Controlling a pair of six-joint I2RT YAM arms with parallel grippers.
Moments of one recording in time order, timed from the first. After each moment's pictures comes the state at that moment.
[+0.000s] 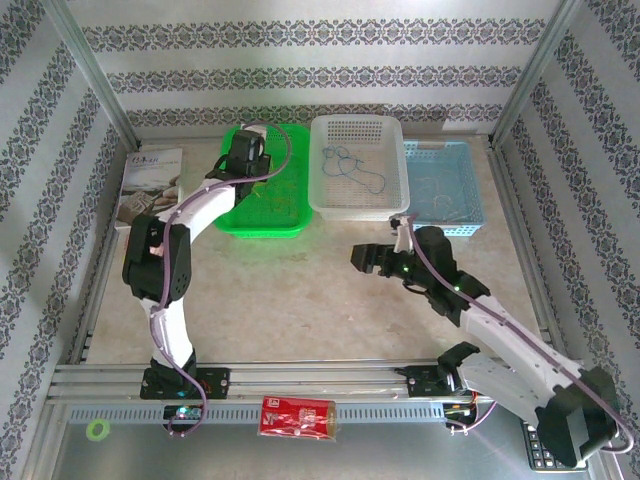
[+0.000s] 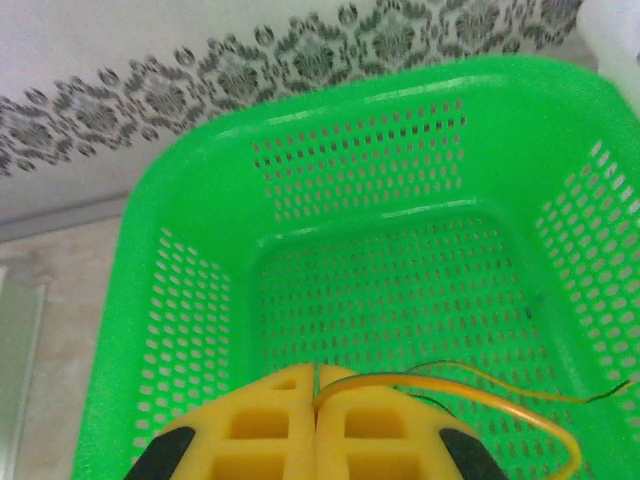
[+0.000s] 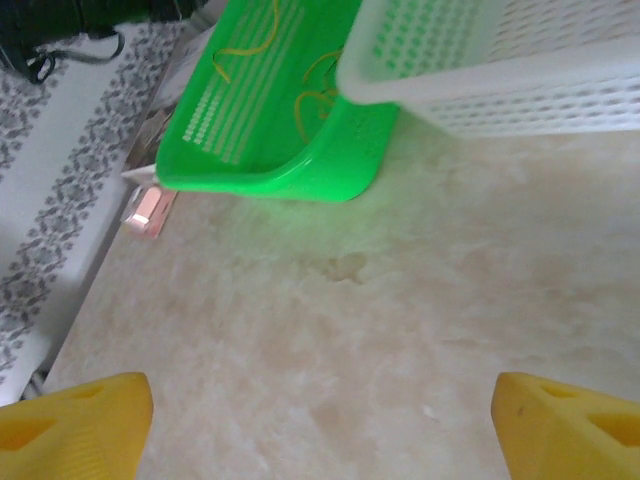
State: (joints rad) left arm -0.27 1.94 1.49 -0.14 -0.29 0.03; right arm 0.47 0.88 0.54 -0.15 -0.32 0.60
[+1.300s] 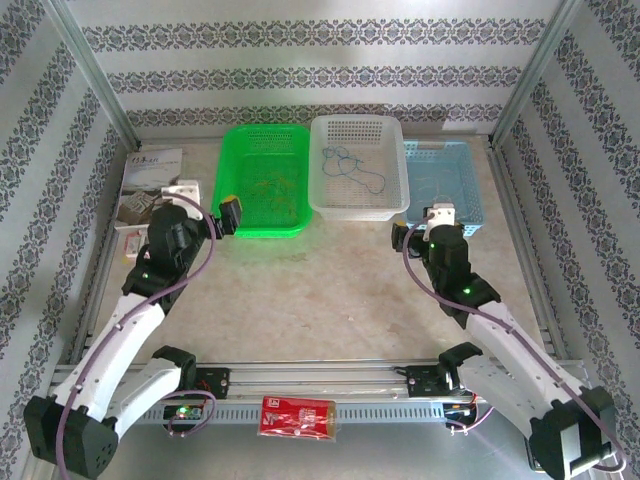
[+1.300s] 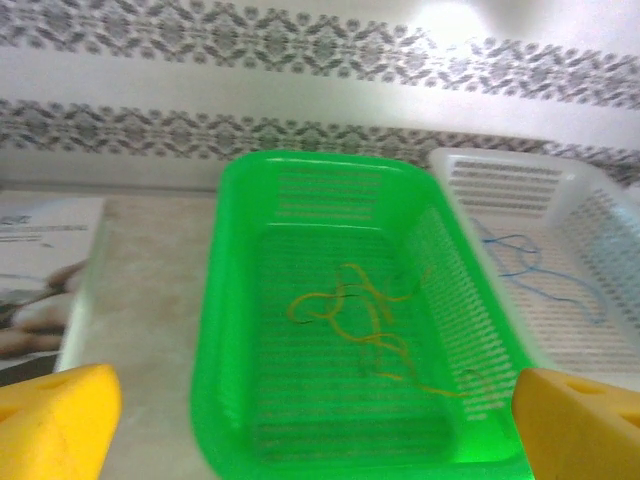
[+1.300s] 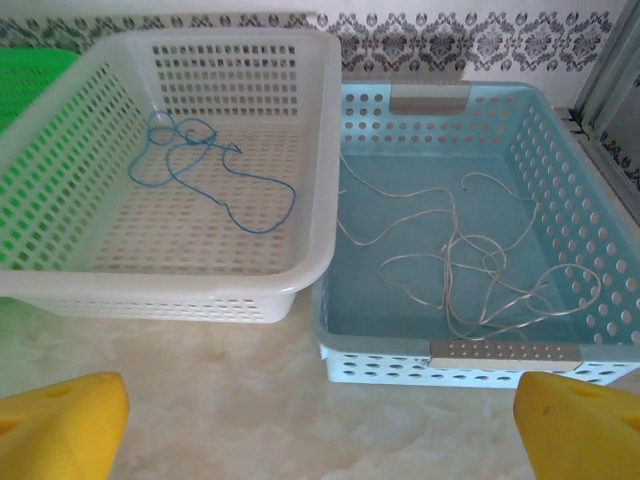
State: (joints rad) left arm -0.25 0.86 0.71 -0.12 -0.18 -0.17; right arm 0.35 0.86 0.53 -0.09 0.30 0.16
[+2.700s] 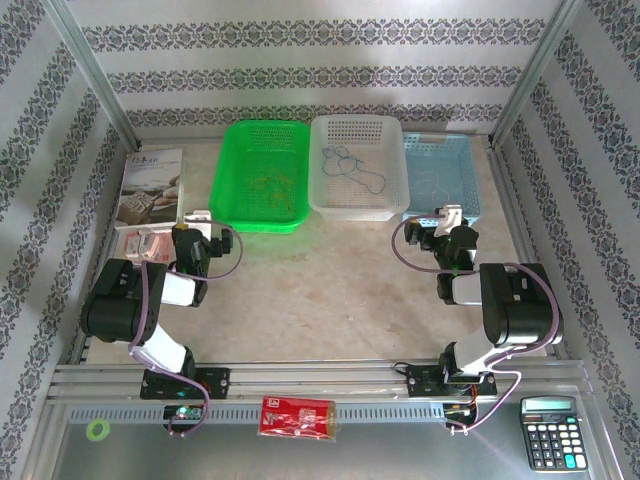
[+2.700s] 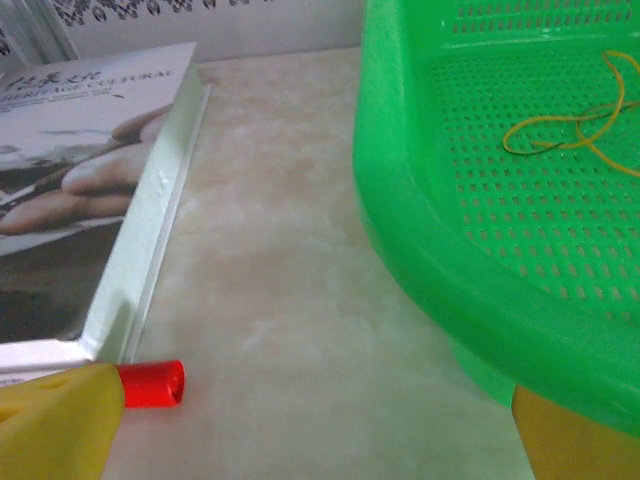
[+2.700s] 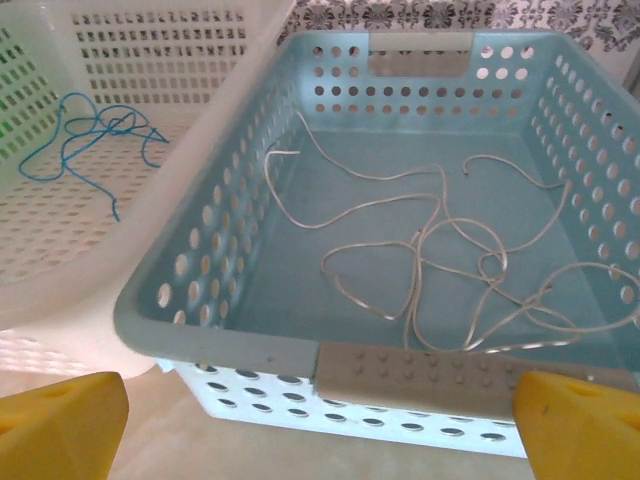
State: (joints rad) left arm -0.04 1.59 0.36 0.88 -0.18 0.03; right arm -0.04 1.55 0.33 0.93 -0.11 0.03
